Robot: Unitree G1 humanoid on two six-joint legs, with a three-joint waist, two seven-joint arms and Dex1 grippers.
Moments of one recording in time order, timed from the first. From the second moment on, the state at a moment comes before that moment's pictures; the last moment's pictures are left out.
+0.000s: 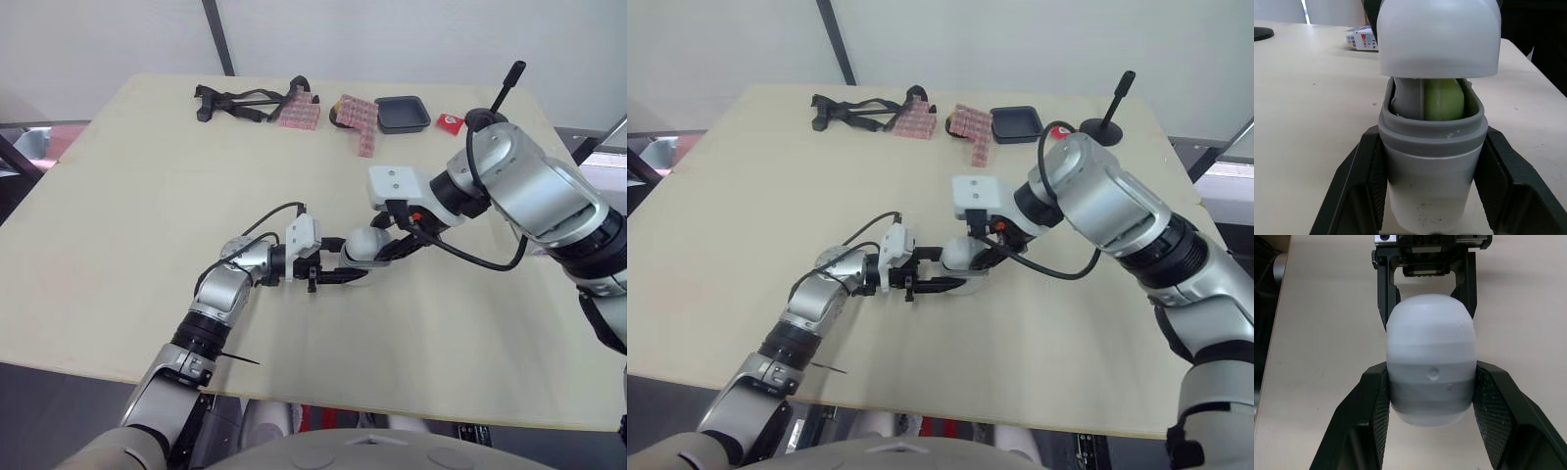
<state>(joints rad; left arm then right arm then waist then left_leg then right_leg) -0.44 0.21 -0.27 0.25 -0.26 -0.01 -1.20 -1.05 -0.77 0.61 -0.29 0.19 1.01 1.44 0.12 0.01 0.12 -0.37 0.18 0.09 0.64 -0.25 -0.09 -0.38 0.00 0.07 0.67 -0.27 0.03</state>
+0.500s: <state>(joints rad) -0.44 0.20 -0.27 0.25 -0.26 -0.01 -1.19 -1.06 -0.76 0.64 -0.30 0.19 1.03 1.42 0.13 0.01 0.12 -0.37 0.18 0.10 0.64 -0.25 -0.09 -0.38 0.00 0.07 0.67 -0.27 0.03</state>
